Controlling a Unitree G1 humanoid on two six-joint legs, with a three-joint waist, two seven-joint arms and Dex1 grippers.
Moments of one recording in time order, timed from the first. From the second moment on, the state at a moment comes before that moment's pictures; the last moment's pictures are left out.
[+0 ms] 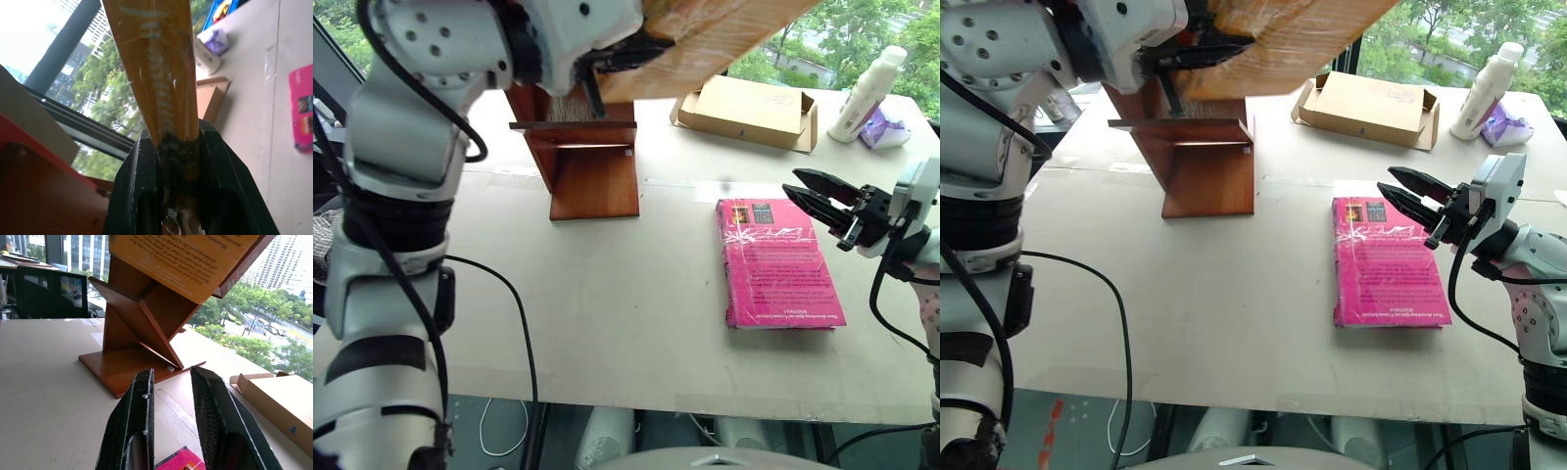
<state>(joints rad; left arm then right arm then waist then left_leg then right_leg) -1.24 0.88 -0.24 -0.01 -0.09 0.17 -0.97 -0.27 -0.65 -0.27 -0.27 0.65 0.23 0.91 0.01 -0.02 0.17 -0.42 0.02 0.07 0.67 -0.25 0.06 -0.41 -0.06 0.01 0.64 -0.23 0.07</state>
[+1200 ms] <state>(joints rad) -1.21 1.01 -0.22 0.04 0.10 0.62 -1.43 -0.22 -0.75 -0.40 -0.38 0.76 0.29 0.91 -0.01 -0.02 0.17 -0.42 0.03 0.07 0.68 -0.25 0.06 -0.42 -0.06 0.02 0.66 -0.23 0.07</state>
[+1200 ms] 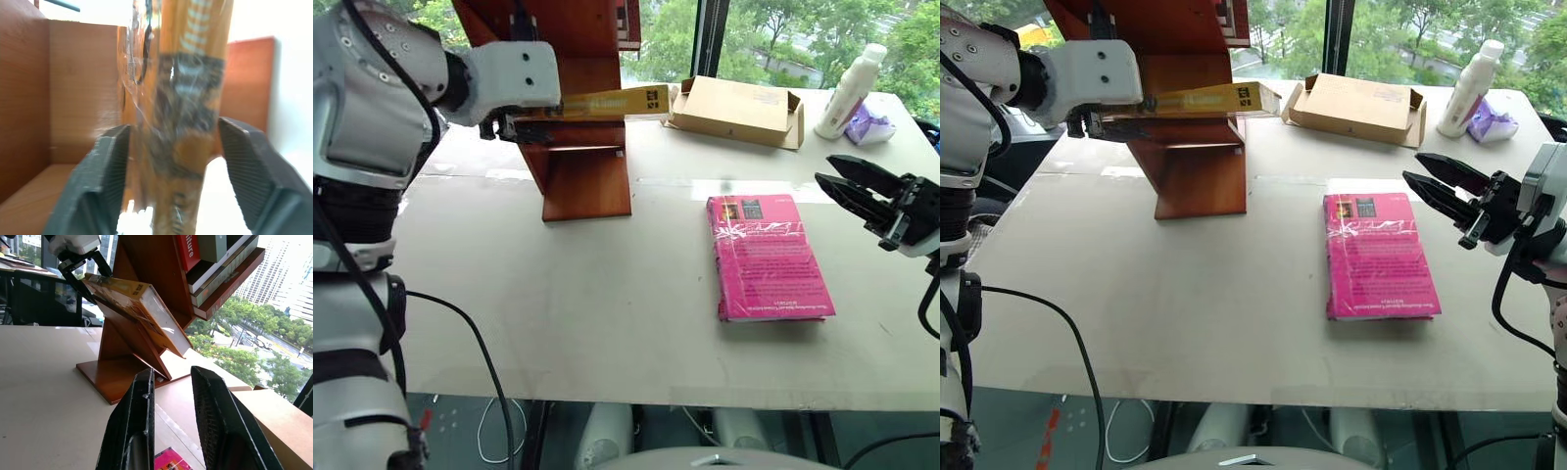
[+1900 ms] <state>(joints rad) -0.40 0.64 0.29 -0.62 -0.48 1.13 -1.02 0.23 -0.85 -0.73 -0.25 0.70 0.30 1.09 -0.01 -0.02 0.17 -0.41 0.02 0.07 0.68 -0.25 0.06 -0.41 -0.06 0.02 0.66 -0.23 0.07</state>
